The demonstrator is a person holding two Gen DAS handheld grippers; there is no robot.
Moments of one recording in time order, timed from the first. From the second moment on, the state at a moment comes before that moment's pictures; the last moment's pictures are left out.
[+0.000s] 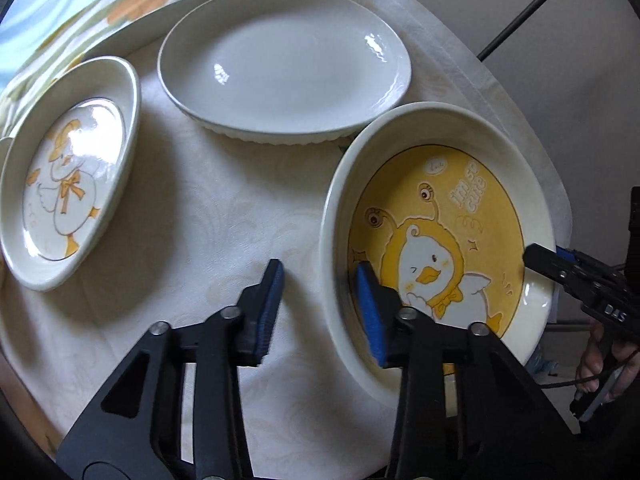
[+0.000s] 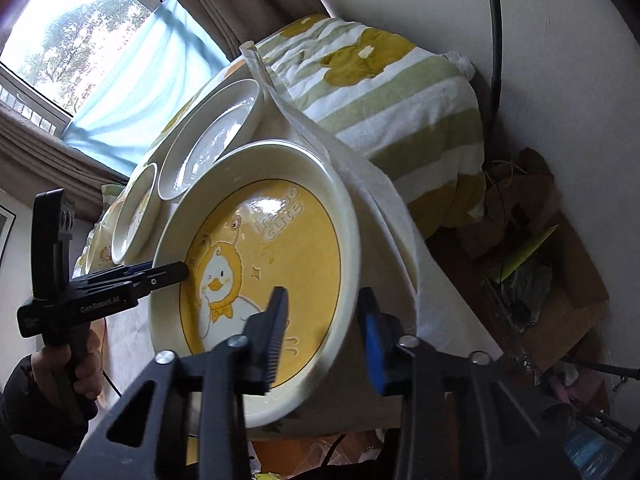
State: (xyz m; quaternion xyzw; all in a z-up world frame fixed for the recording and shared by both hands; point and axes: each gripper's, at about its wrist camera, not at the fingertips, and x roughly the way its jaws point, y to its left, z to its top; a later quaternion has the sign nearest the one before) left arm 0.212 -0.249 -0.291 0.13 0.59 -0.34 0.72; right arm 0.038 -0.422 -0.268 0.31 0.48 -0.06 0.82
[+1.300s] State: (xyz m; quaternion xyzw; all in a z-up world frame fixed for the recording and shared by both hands) left arm 0.167 -0.169 -0.218 0.08 0.55 -0.27 0.79; right arm 0.084 -0.368 -0.216 0.18 0.53 0.04 0.83
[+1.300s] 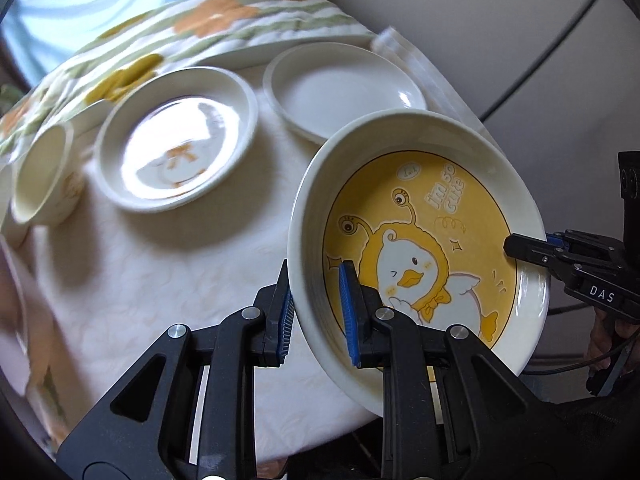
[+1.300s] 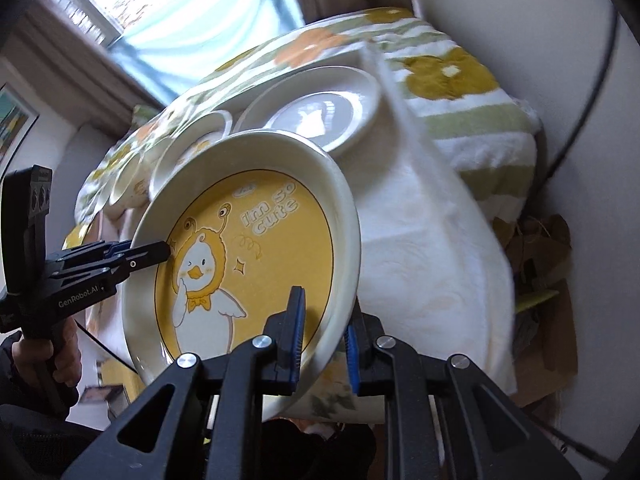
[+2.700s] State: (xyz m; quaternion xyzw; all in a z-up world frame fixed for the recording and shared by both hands) left arm 0.142 0.097 -0.289 -0.04 0.58 -0.09 0.81; right arm 0.179 -0.134 -0.278 0.07 0.59 0.20 0.78
